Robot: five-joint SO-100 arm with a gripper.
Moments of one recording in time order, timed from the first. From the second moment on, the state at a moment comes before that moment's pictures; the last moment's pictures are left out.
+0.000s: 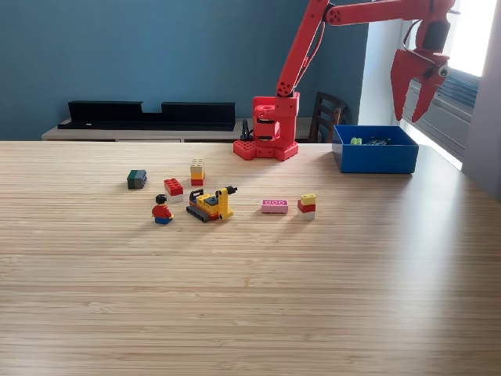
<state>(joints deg) -79.3 71.9 57.0 99.3 -11.9</state>
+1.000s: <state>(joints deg) -22.3 102.7 81.8 87.4 4.0</state>
